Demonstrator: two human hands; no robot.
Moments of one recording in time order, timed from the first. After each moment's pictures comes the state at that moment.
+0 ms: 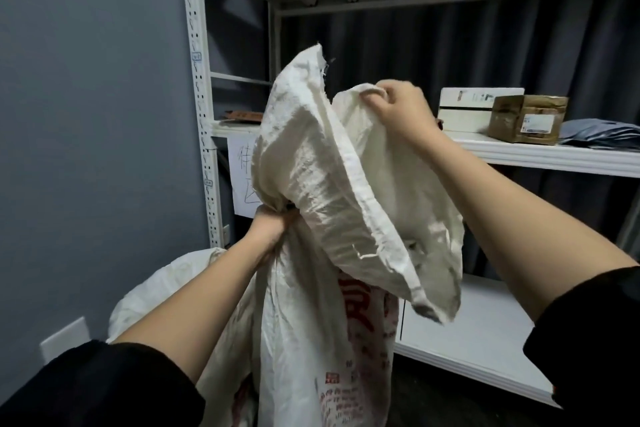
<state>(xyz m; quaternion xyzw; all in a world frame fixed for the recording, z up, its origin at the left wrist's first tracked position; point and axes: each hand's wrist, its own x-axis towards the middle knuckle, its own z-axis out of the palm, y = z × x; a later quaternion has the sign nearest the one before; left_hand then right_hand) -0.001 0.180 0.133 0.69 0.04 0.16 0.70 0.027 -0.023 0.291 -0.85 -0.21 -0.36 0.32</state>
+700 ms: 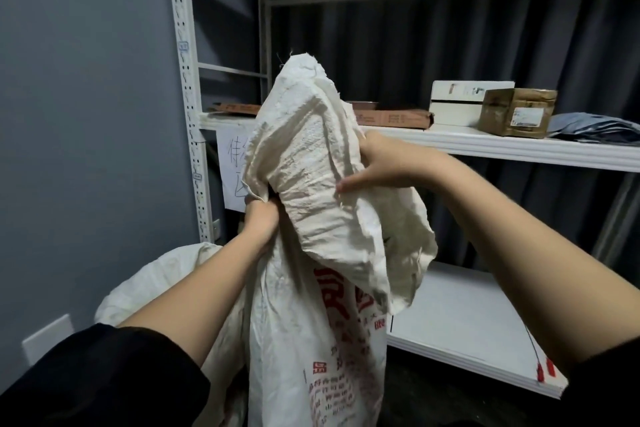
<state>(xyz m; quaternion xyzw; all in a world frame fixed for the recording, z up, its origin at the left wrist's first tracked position) 0.035 0.177 0.123 0.71 0.17 0.20 0.65 -0.015 -0.023 0.254 -0.95 -0.29 -0.11 0.11</state>
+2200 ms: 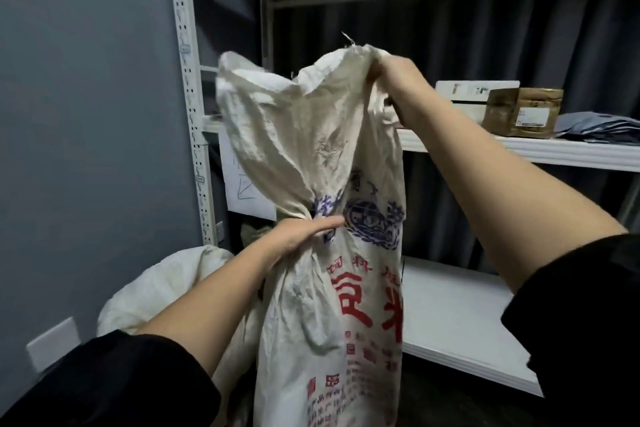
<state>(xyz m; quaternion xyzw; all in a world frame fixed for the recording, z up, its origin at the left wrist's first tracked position) 0.003 0.146 0.131 0.81 0.02 -0.04 0.59 0.026 -0.016 0.320 -0.73 -0.17 -0.20 0.63</state>
